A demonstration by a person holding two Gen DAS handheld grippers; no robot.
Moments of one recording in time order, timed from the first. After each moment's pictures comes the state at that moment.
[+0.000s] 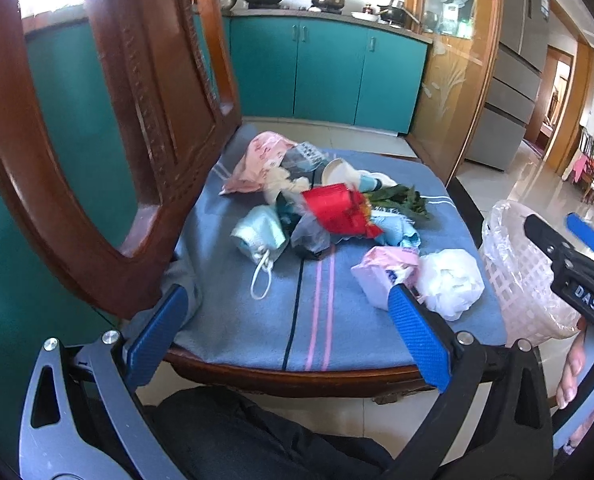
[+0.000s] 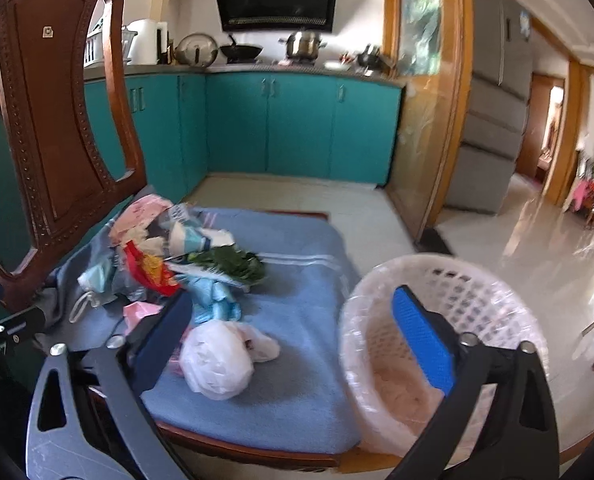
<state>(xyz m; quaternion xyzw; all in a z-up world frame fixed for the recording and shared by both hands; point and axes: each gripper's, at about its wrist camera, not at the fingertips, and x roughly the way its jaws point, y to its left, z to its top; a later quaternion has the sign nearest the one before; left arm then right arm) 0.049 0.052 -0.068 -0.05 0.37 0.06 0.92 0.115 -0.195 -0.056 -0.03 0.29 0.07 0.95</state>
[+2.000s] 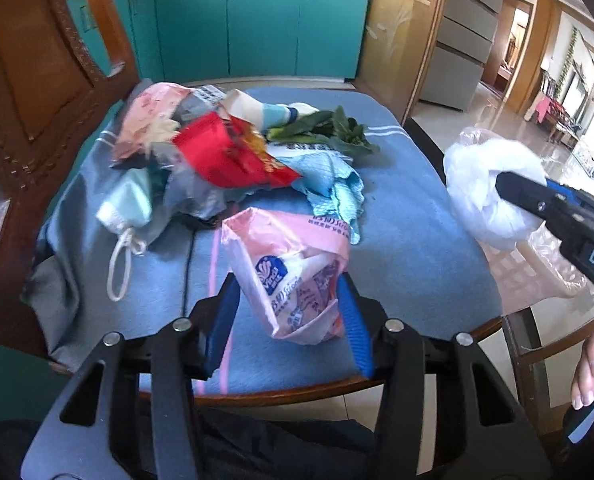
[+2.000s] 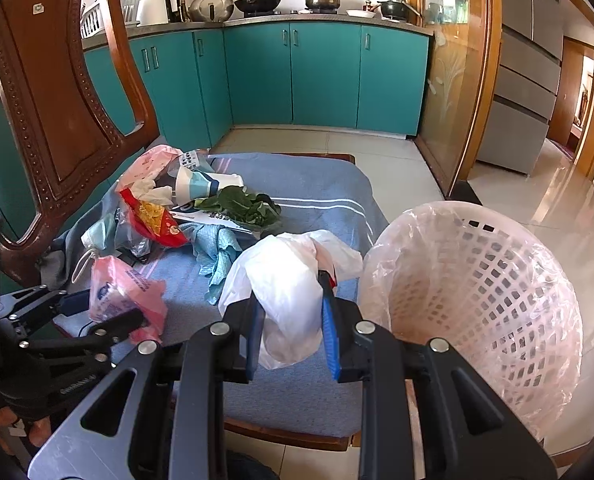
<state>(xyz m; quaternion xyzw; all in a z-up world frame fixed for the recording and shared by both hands) 0.104 -0.014 -0.128 -0.01 0.44 -0.04 0.90 0.136 -0.208 -0.091 -0.02 0.37 0.11 0.92</state>
